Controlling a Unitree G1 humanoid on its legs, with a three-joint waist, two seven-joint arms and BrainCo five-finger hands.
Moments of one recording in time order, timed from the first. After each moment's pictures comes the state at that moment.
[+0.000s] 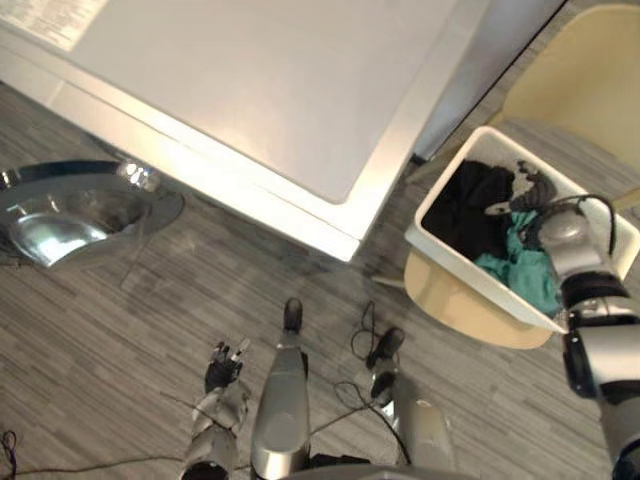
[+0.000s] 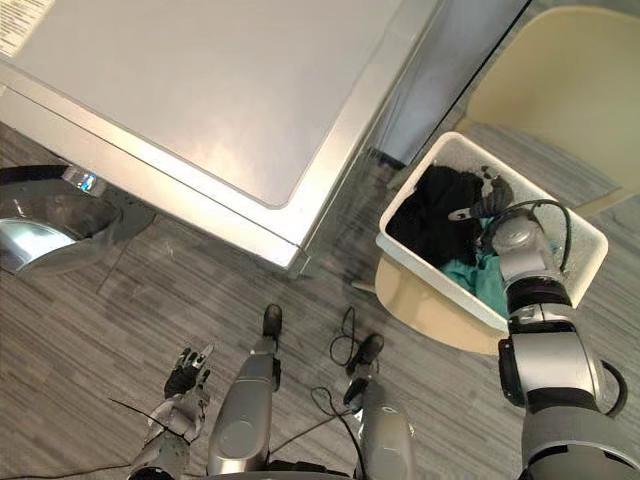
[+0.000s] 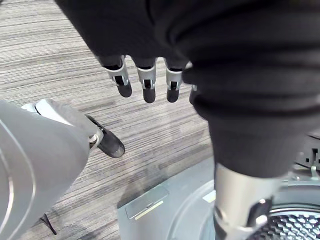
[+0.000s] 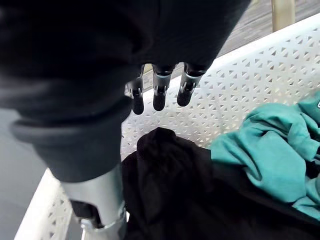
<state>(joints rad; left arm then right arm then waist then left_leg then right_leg) 0.04 0.05 0.18 0.67 -0.65 -0.11 0.05 -0.88 -0.66 0.06 1.01 -0.25 0.01 0.00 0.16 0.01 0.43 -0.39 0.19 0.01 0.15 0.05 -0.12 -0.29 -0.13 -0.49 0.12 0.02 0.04</state>
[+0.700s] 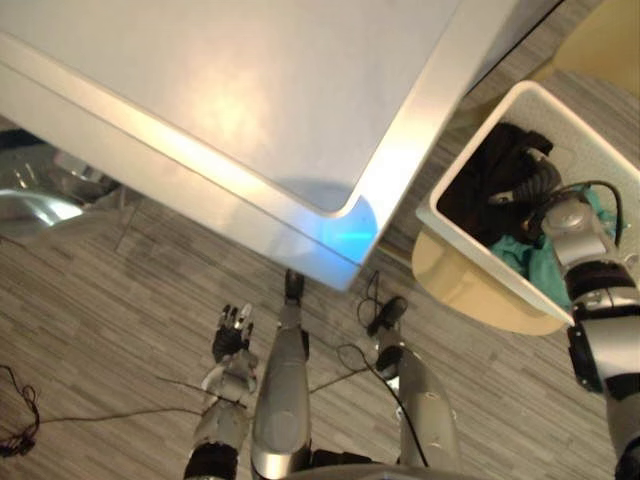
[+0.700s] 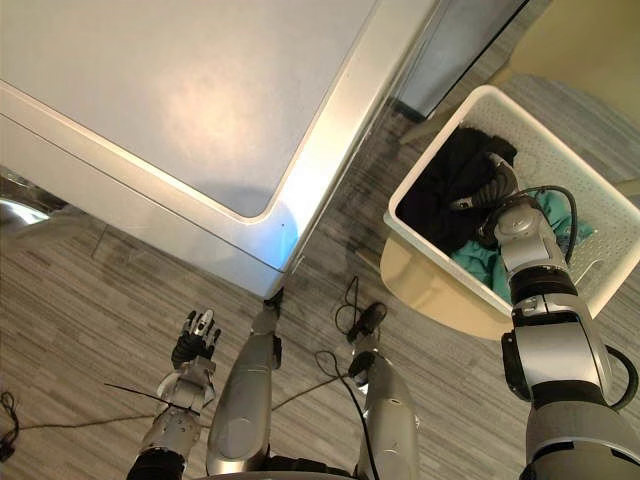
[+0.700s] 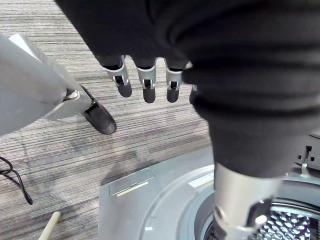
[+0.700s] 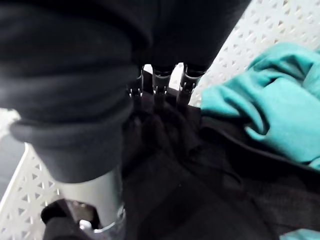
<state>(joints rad) -0.02 0.03 0.13 0.49 -0.81 -0.14 0.05 -0.95 -0.68 0.14 1.00 -0.20 0.03 -0.02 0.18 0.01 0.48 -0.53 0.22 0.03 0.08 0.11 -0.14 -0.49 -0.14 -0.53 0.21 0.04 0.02</state>
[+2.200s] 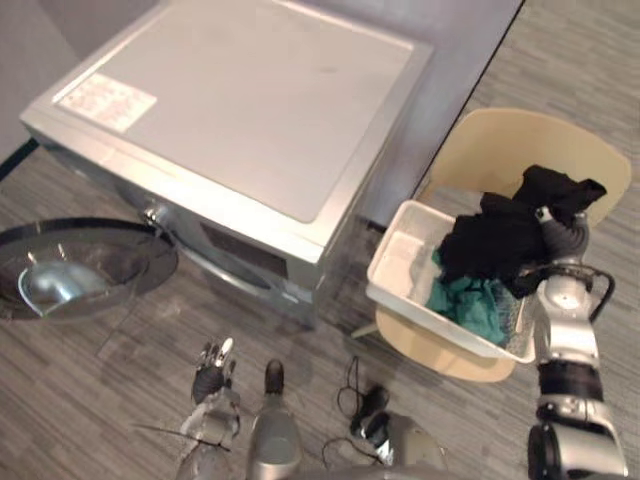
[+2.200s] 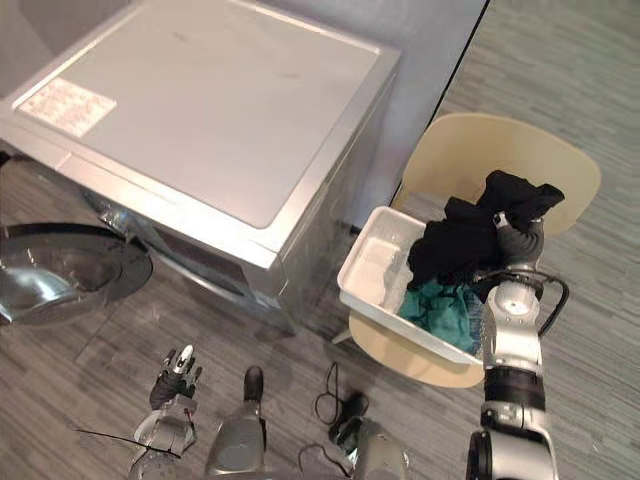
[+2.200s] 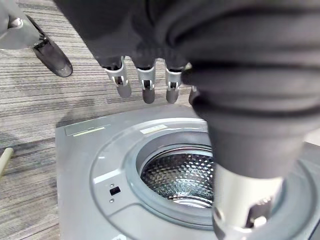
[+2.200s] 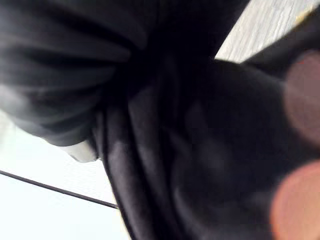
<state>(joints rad) 0.20 0.05 0.17 0.45 -0.81 -0.12 0.05 -0.32 -0.32 -0.36 0.24 0.08 0.00 -0.26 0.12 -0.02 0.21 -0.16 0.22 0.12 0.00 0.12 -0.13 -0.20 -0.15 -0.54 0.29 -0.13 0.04</state>
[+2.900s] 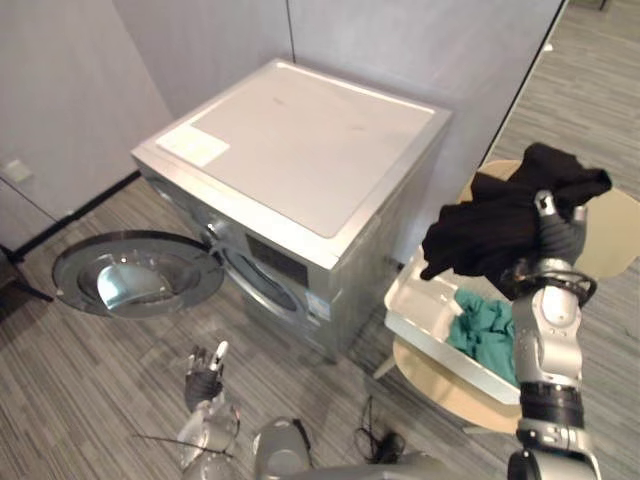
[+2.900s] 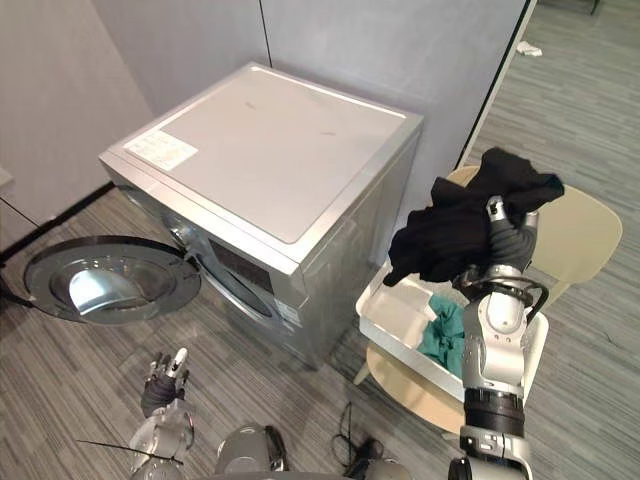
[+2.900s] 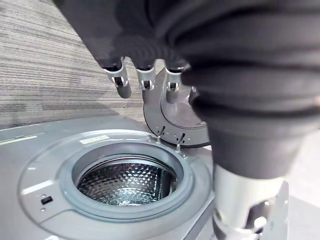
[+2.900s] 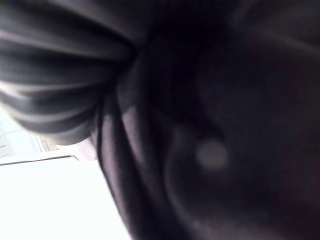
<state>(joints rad) 0.26 -0.06 0.21 0.32 -0.58 -0.15 0.08 -0.17 -0.23 -0.30 -0.02 0.26 -0.13 -0.19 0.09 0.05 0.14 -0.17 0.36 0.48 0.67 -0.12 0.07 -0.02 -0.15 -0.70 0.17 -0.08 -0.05</state>
